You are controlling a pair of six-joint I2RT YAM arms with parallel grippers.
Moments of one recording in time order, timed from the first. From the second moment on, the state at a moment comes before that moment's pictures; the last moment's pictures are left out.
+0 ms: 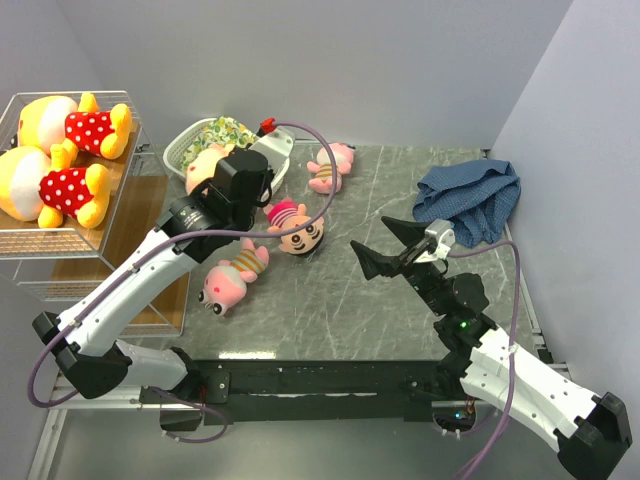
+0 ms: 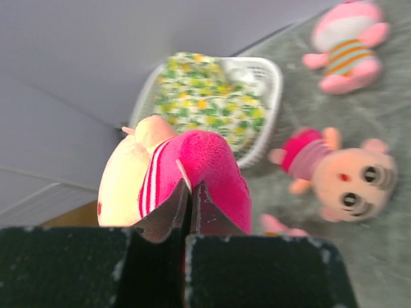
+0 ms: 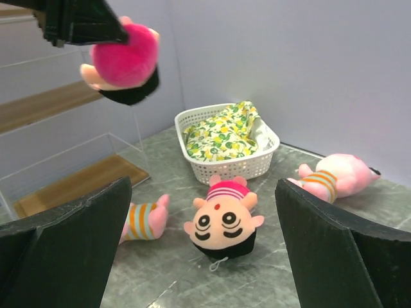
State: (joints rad) left arm -0.79 1.32 1.58 -0.63 -0.70 0.23; right arm 0.68 0.65 0.37 0.63 -0.04 0.12
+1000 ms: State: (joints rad) left arm -0.56 1.11 1.17 -0.36 -1.01 0.60; right arm 0.68 0.59 0.37 0.58 -0.03 0.10
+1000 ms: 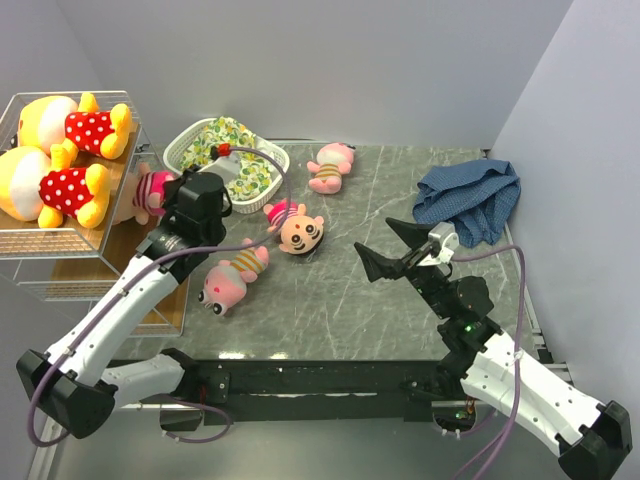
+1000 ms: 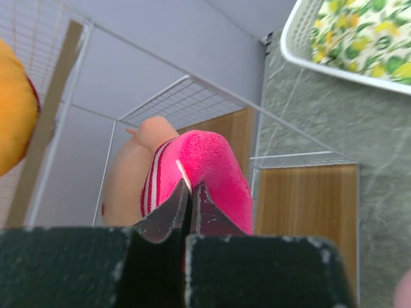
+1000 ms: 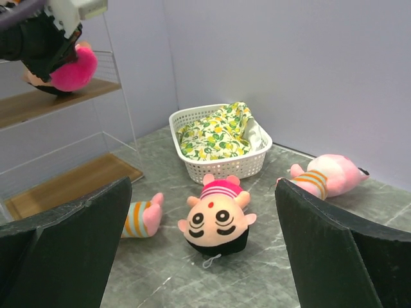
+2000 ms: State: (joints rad) left arm -0.38 1.14 1.16 -0.39 -0.87 0.63; right arm 0.68 0.47 0.40 0.45 -0.01 0.19
